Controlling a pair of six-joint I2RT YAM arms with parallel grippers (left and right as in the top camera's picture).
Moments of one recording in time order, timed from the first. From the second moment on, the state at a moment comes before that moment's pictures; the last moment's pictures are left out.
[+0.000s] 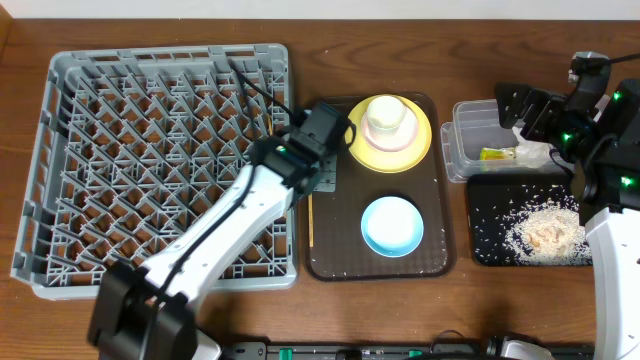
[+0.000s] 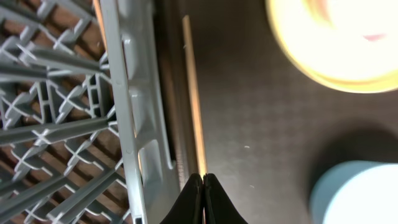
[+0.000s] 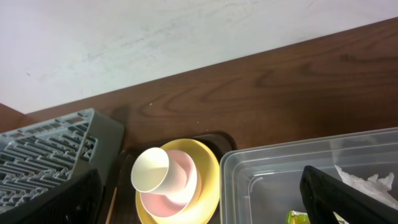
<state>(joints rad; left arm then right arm) -0.60 1.64 1.27 -0.85 -0.19 -0.52 -0.23 1.28 1.11 -0.35 -0.51 0.24</state>
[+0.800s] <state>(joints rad) -0.62 1.90 1.27 -0.76 -0.32 -0.68 -0.23 1.28 1.11 -0.35 -0.51 0.24</state>
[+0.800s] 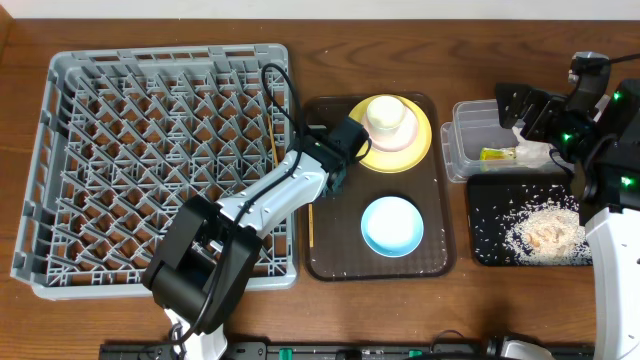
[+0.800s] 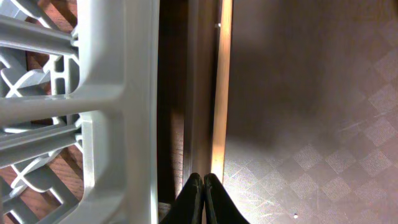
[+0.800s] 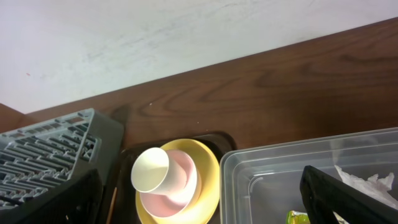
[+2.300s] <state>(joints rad) -0.71 1.96 1.27 -0.74 -0.49 -0.69 -0.23 1.28 1.11 -0.35 -0.51 0.24</state>
